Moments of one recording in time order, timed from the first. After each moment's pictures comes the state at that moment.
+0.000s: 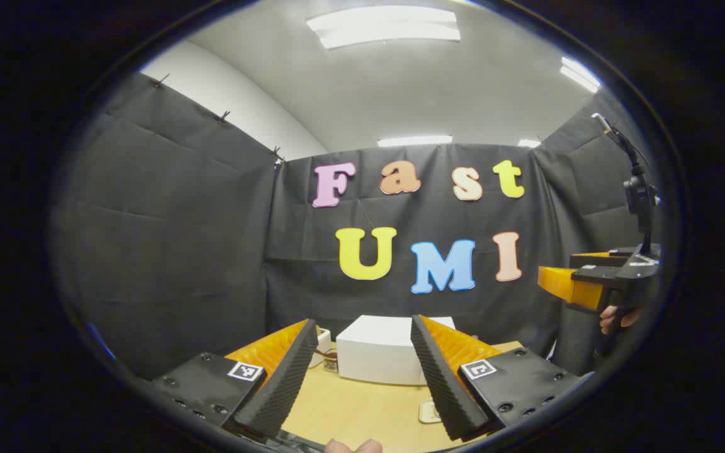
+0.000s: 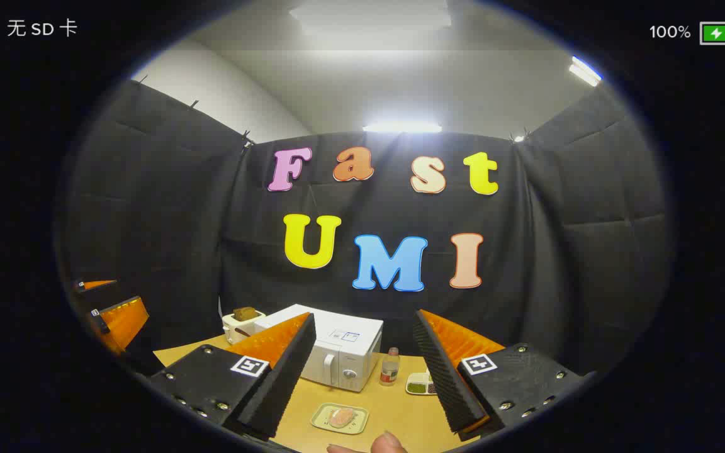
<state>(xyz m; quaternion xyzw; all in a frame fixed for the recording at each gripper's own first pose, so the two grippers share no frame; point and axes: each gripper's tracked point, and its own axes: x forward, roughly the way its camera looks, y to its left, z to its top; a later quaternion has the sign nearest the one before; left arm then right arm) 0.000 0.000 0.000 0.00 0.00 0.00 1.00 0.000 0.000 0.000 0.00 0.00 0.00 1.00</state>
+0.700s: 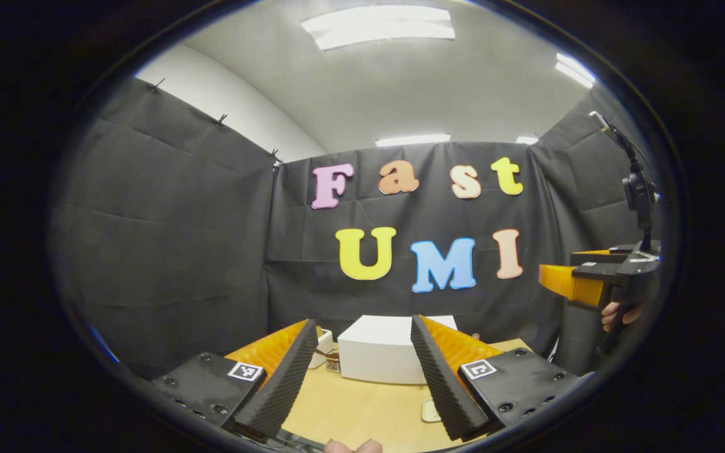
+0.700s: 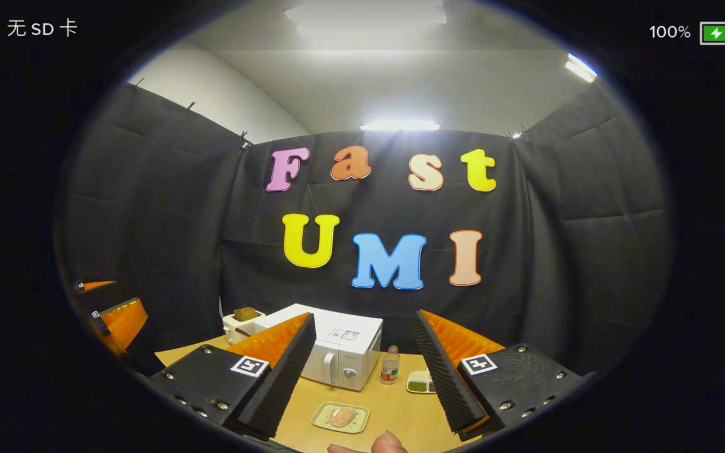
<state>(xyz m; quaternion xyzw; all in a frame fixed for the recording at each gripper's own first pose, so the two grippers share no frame) -0.004 -0.005 0.001 0.01 0.00 0.00 1.00 -0.001 -0.005 -0.004 0.01 0.00 0.00 1.00</state>
